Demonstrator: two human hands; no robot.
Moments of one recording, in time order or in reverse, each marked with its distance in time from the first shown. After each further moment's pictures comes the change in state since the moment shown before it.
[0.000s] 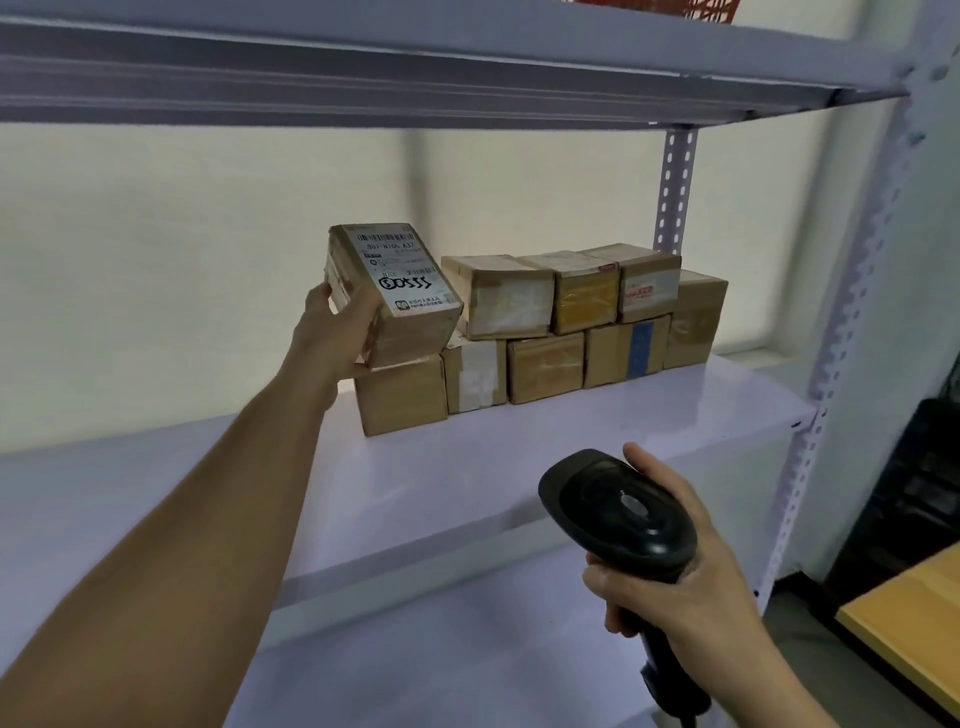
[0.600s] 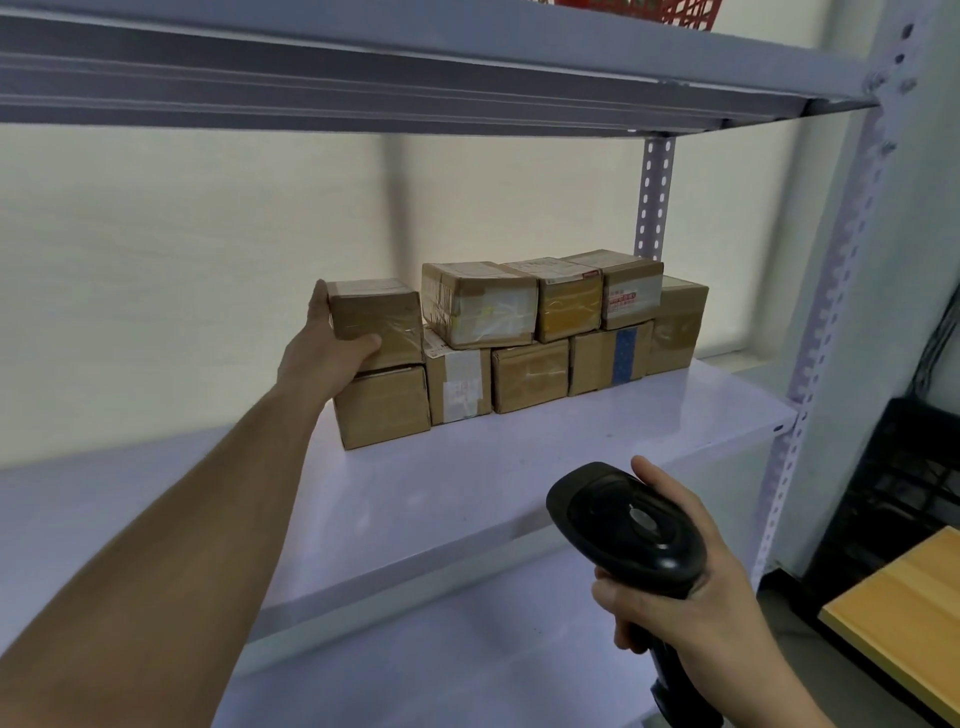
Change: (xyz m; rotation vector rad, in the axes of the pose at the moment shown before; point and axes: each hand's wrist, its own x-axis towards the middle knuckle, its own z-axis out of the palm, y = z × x) left_hand 0.033 -0.025 0.007 0.396 -0.009 0.071; right_hand -0.001 0.002 -0.008 0.009 0.052 0.039
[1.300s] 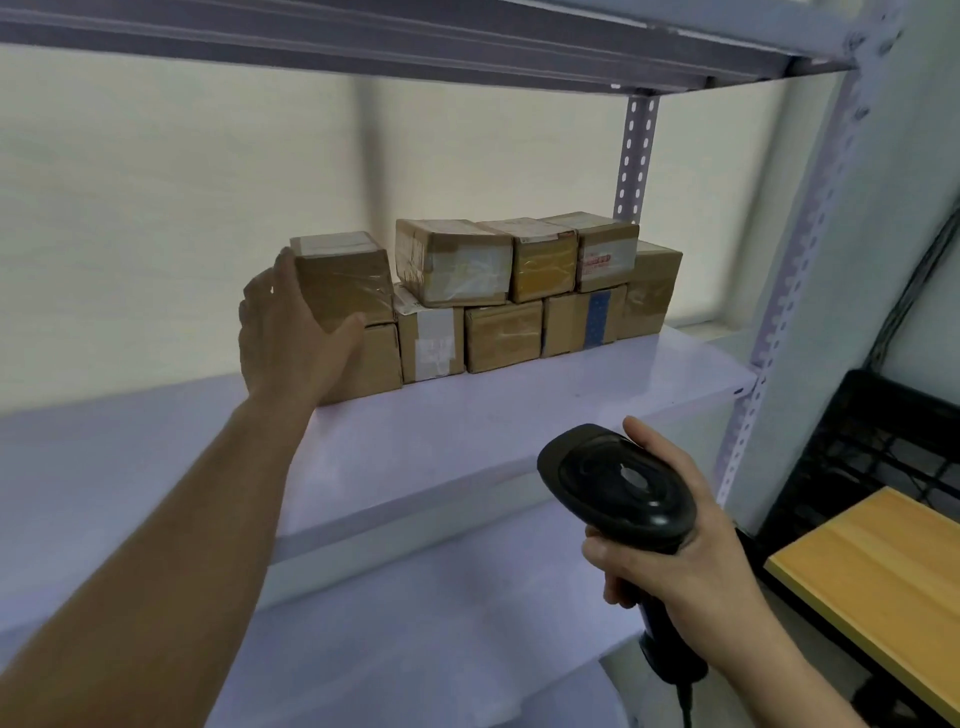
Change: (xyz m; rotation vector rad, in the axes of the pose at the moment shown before) left_hand -0.050 -0.004 0.016 0.234 0.285 0.197; right_hand -0.016 -0.007 -0.021 -0.092 0.018 -0.045
